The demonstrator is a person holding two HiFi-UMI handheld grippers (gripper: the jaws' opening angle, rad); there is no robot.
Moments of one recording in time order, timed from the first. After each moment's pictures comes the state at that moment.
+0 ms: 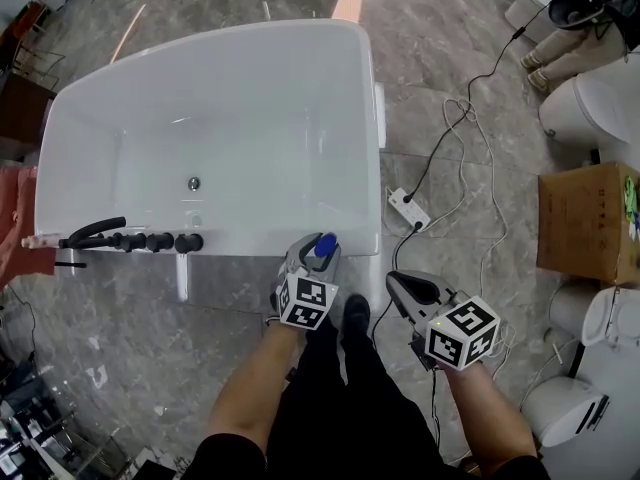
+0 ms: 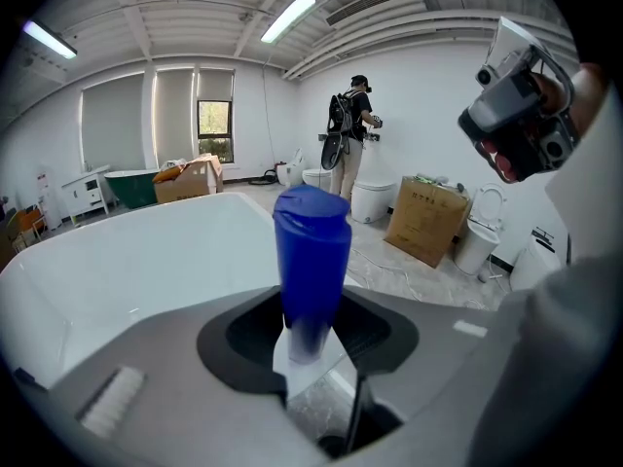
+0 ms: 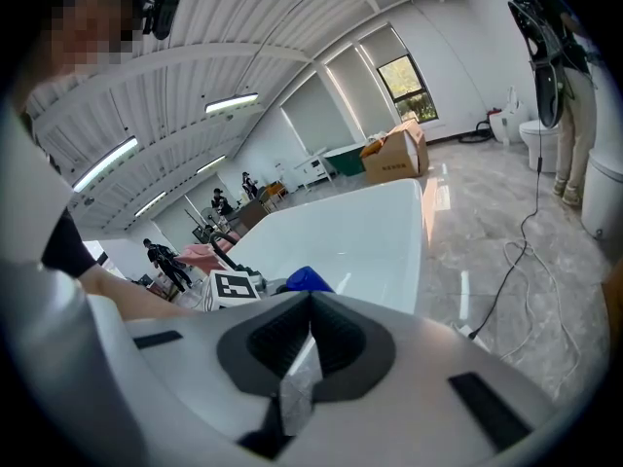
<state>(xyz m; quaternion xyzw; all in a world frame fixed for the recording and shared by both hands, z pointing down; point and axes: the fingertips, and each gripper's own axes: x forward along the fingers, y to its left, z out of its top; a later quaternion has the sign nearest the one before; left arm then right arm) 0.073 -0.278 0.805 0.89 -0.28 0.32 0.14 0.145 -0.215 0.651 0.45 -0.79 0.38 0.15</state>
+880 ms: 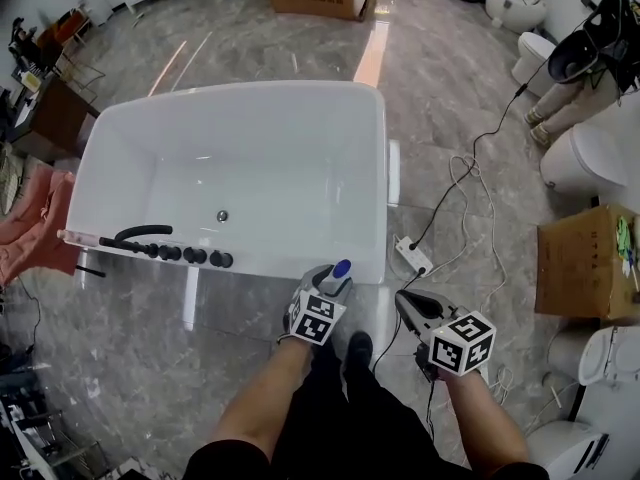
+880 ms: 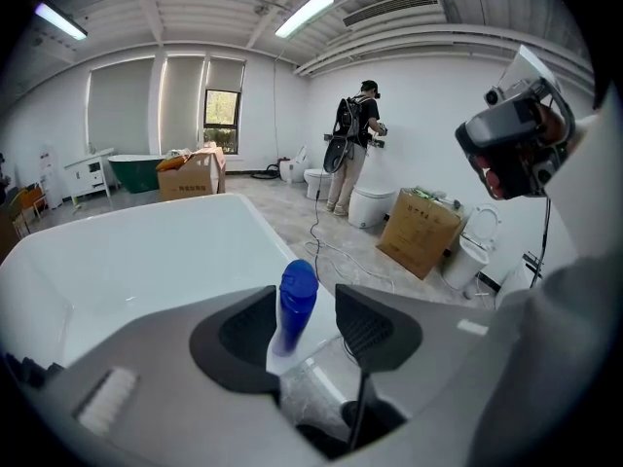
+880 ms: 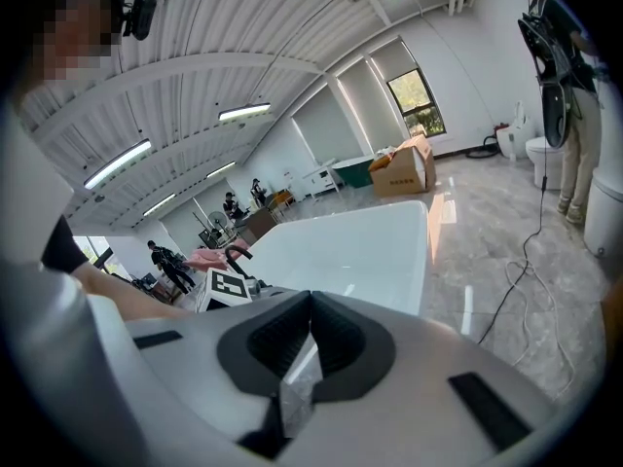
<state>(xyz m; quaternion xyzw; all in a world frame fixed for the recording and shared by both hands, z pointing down) 0.069 -0.256 0.742 0.88 -0.28 0.32 0.19 0.152 -0.205 0.586 0.45 -0.81 0.36 0.13</state>
